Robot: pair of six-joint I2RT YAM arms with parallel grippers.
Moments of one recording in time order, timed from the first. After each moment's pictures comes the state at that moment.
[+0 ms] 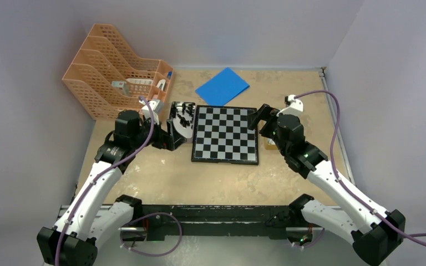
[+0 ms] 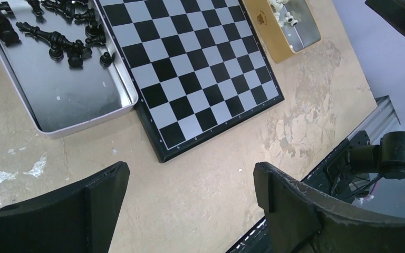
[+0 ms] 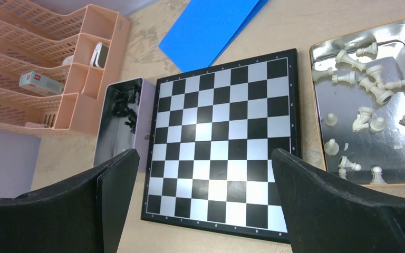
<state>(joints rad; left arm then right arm) -0.27 0.88 0.80 -0.43 0.47 -0.29 0.58 0.91 0.78 -0.22 0.35 0.68</state>
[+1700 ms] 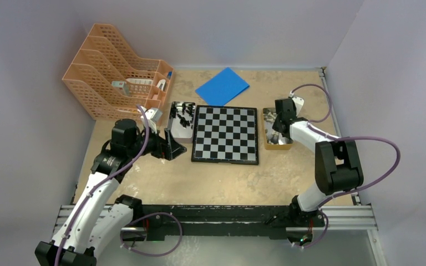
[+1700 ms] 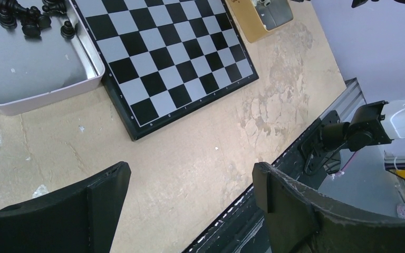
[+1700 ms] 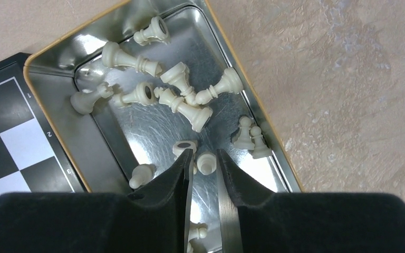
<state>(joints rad) -0.27 0.76 0.74 -0.49 0.55 -0.34 0.18 1.58 0.89 -0.21 0.39 0.52</state>
